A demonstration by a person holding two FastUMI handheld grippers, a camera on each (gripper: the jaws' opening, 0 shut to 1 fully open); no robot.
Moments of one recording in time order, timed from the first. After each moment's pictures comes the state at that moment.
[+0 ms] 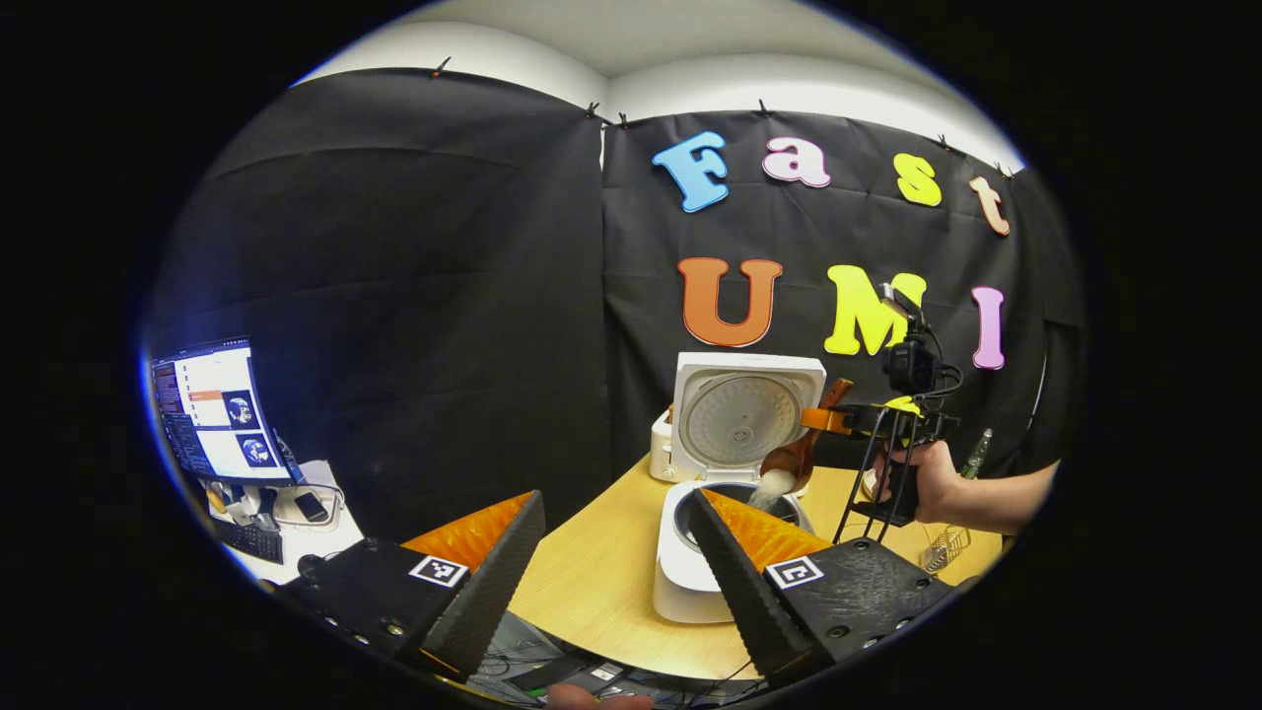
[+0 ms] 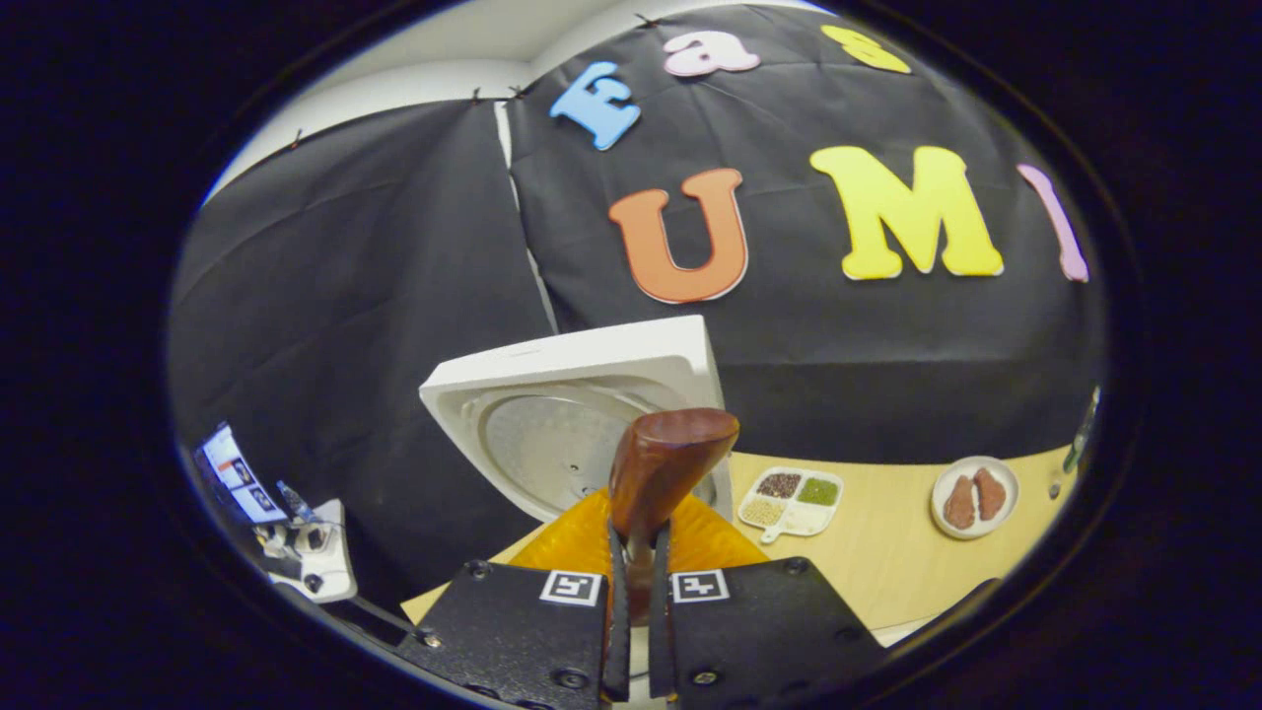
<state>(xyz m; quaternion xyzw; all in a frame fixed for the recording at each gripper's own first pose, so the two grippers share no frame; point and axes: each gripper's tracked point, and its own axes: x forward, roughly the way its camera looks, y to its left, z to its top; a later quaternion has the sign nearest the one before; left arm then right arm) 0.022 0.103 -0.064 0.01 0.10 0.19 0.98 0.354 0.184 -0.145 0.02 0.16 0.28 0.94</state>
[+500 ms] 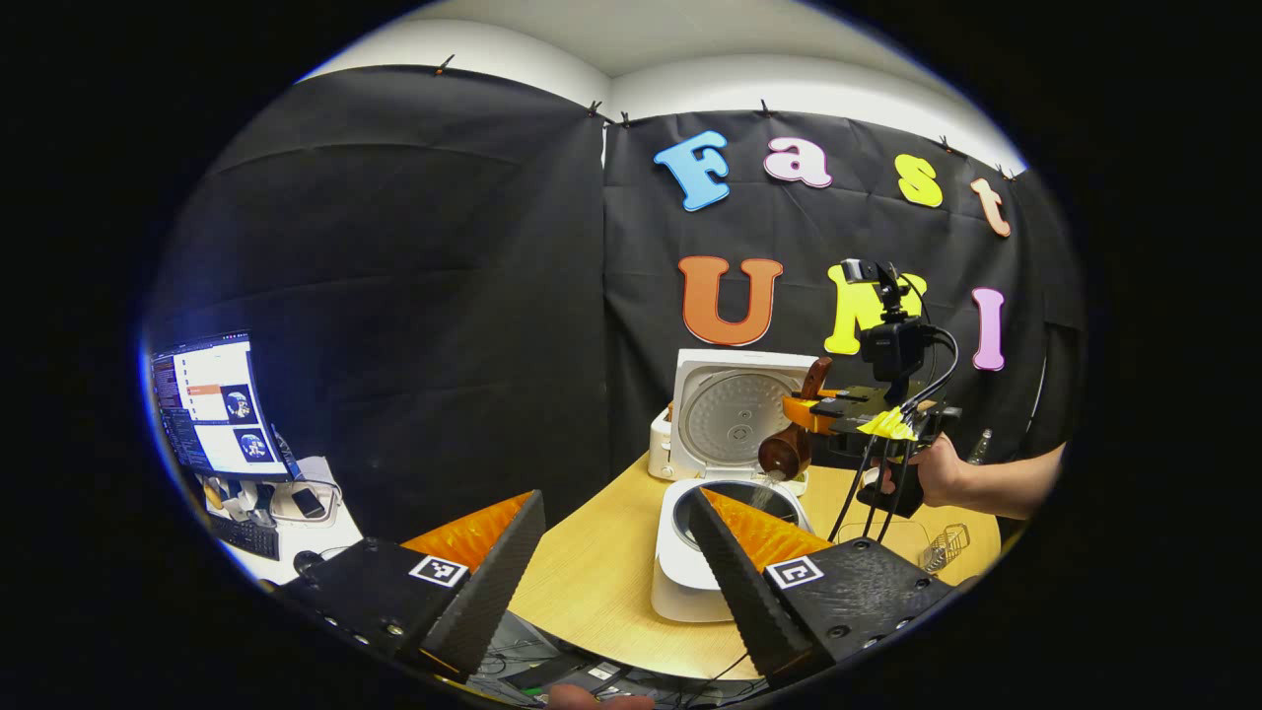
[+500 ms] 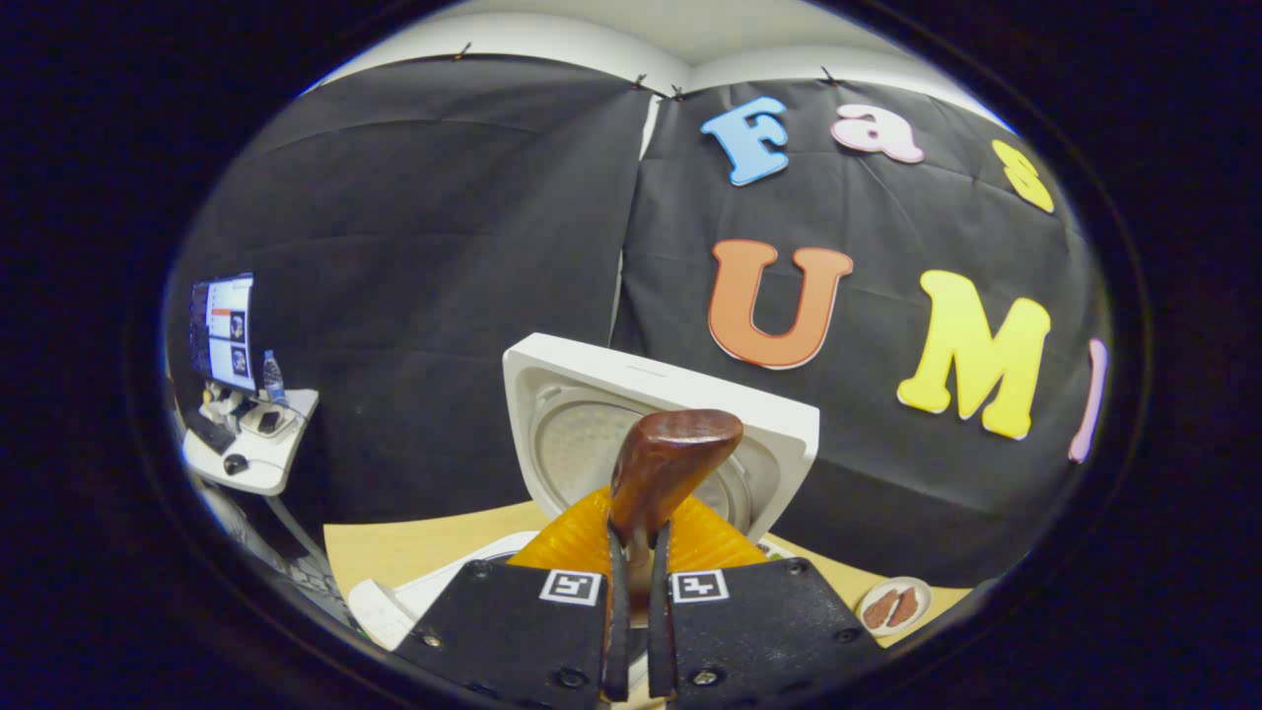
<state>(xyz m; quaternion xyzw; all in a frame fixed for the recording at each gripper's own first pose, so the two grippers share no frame) 0.018 0.103 -0.068 0.00 0.10 0.19 0.98 0.333 0.212 -0.125 -0.16 0.07 0.33 0.93</state>
